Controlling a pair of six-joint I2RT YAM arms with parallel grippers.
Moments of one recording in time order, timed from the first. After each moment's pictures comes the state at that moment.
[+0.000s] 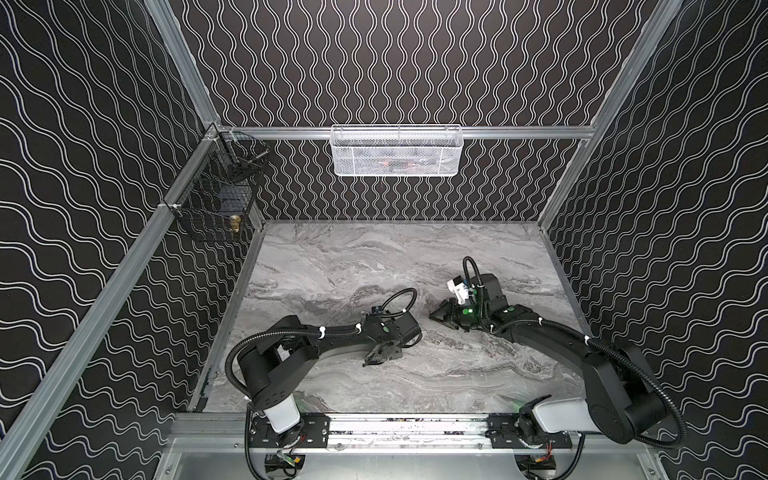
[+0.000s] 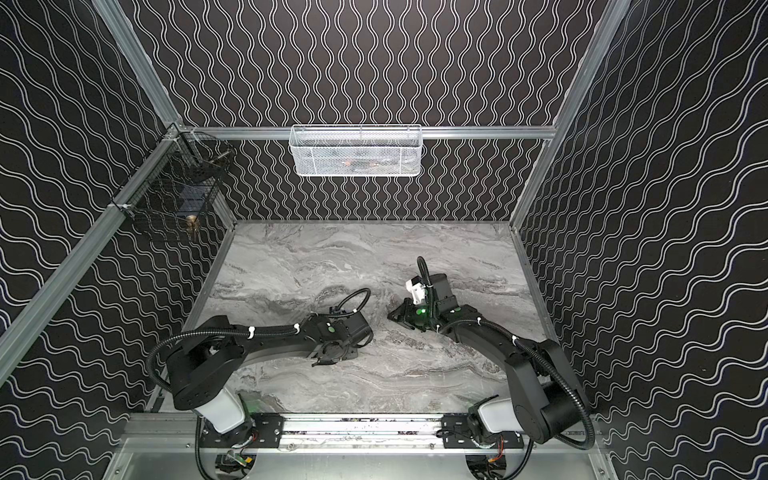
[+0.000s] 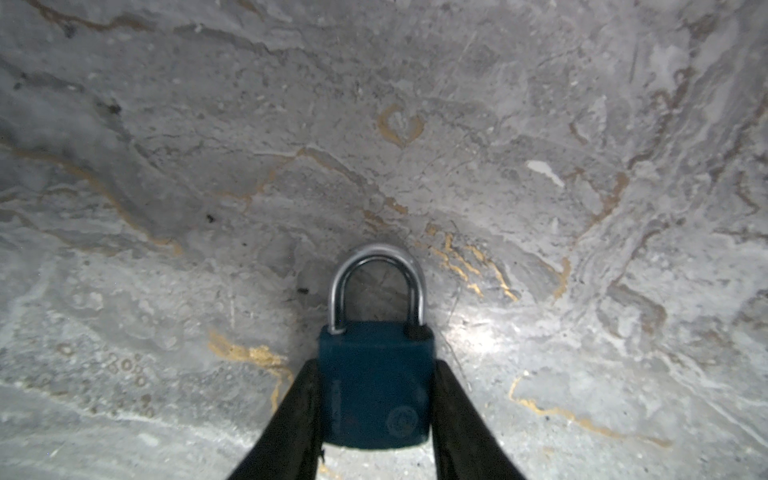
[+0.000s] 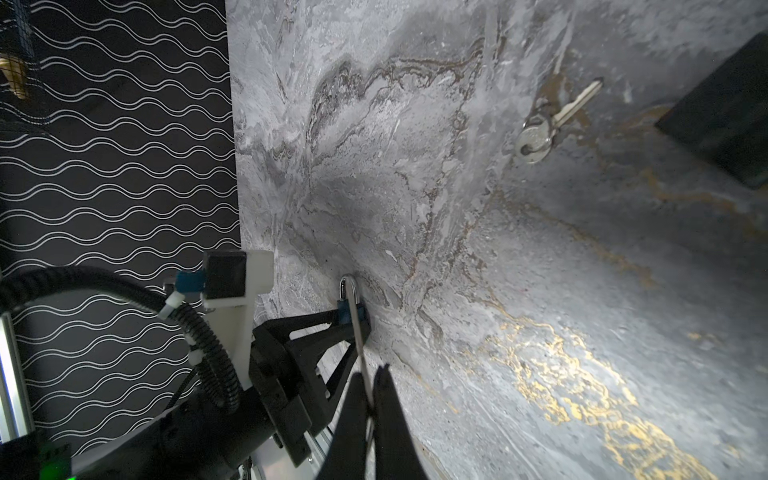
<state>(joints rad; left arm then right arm) -1.00 1.69 0.94 -0.63 -0.28 -1.12 0.44 1.40 0.69 -0.10 -0.63 0.77</state>
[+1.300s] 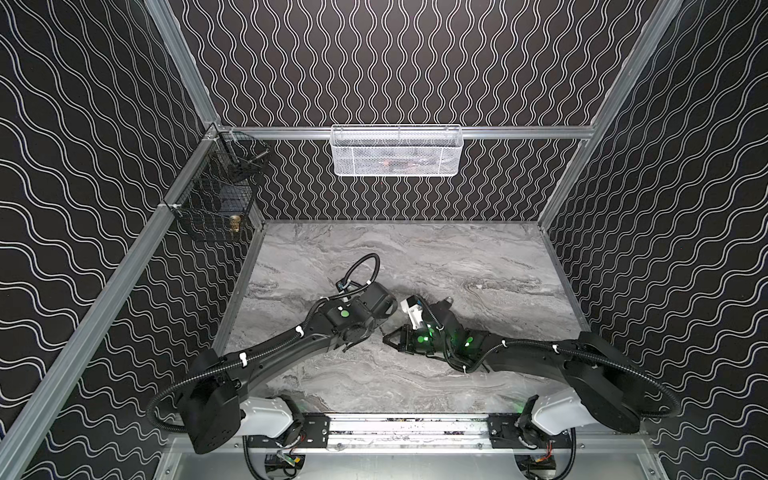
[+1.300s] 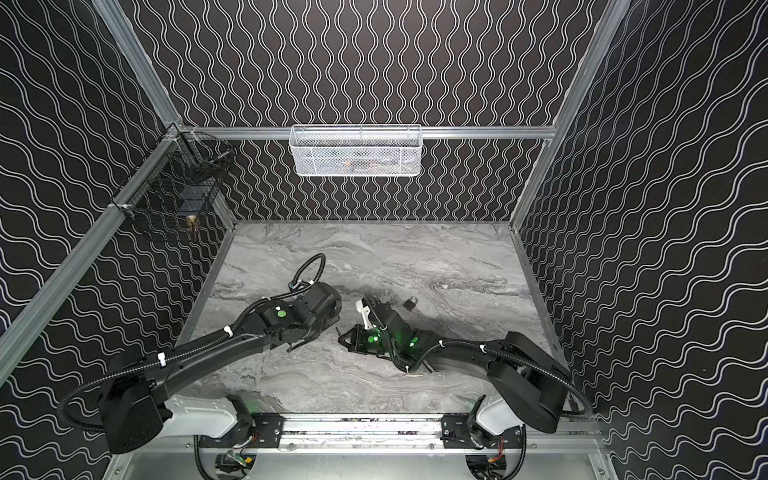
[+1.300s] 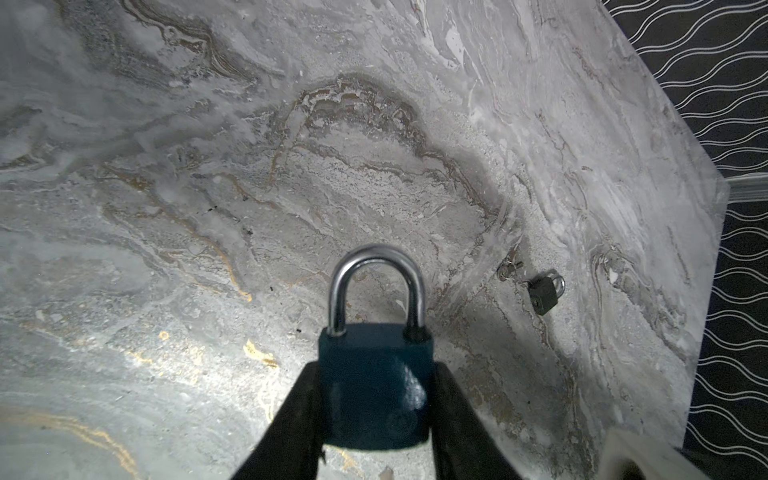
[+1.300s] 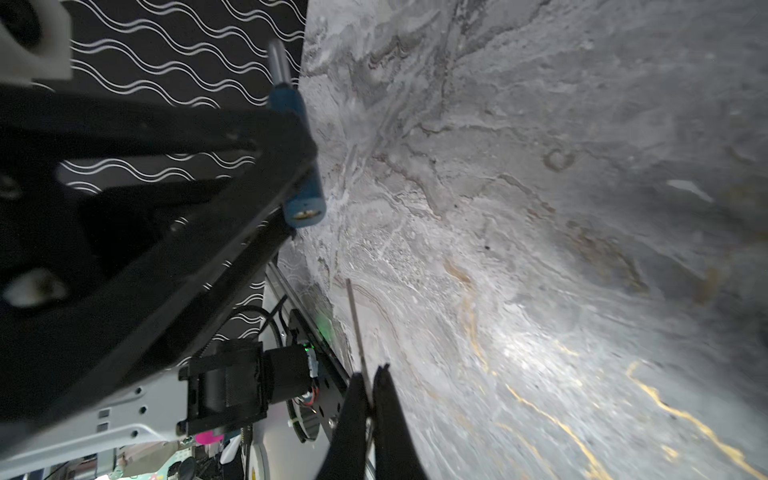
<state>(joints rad) -0.85 1.32 0.99 -0.70 -0.38 -1.33 0.96 1.48 0.67 0.32 -0.31 1.05</state>
